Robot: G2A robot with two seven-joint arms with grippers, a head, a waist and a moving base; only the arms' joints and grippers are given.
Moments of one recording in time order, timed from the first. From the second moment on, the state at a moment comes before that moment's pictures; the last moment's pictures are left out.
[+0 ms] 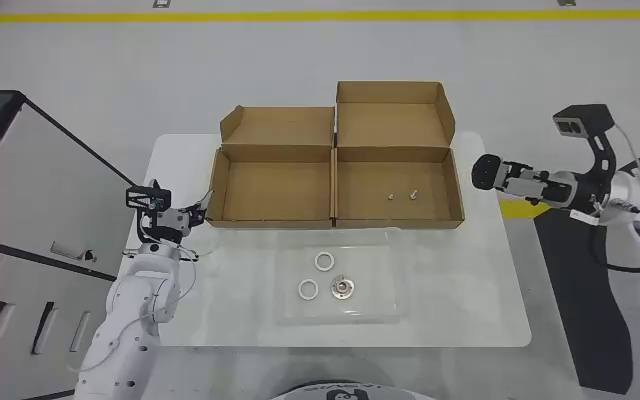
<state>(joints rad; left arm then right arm) 1.73 -1.15 -1.60 -1.80 1.33 0.00 0.00 -1.30 -0.85 1.73 -1.67 0.59 -0.42 1.40</state>
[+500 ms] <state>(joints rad) 1.72 -1.14 -1.64 -1.89 1.37 -0.06 -0.10 -1.30 -0.85 1.73 -1.67 0.59 -0.42 1.40</state>
